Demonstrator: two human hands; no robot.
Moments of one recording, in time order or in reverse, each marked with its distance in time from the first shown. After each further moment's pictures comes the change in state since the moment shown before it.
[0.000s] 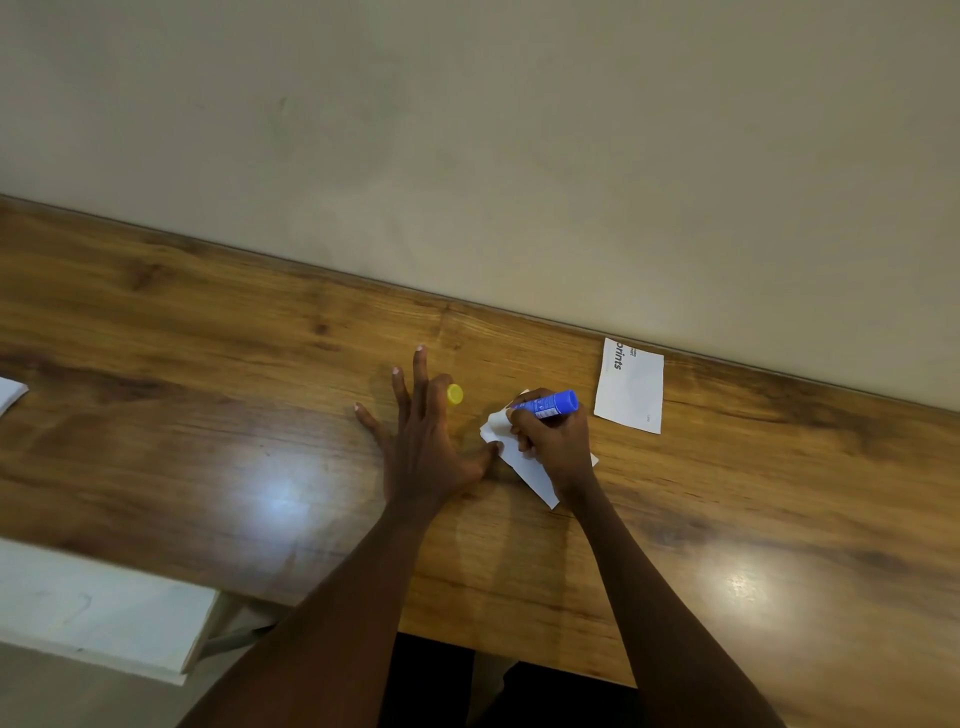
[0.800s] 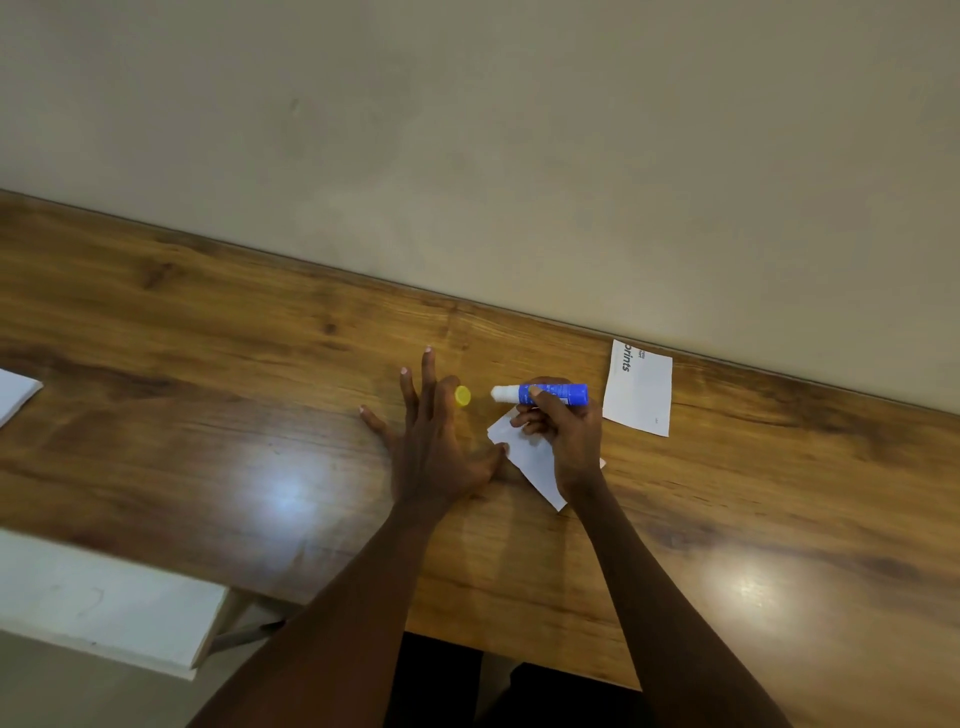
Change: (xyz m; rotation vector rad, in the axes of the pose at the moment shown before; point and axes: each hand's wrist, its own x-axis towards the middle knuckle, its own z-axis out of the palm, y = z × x) left_hand 0.000 0.002 -0.002 0.010 0.013 -0.011; right_hand 0.005 -0.005 0.002 0.298 0.076 0.047
